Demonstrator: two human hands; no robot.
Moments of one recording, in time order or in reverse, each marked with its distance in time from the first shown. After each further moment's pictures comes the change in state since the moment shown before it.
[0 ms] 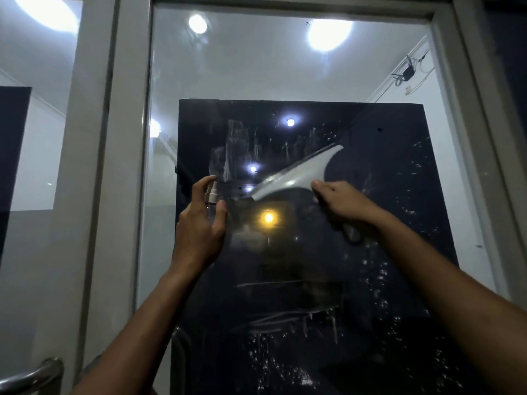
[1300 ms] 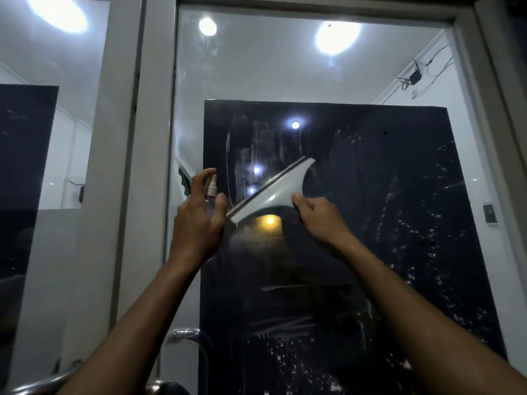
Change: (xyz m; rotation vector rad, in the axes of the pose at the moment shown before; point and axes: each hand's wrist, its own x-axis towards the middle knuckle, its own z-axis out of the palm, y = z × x) left_hand 0.022 -0.026 -0.044 0.022 -0.012 0.029; right_hand 0.001 -0.021 0.096 -0.137 0.147 -0.102
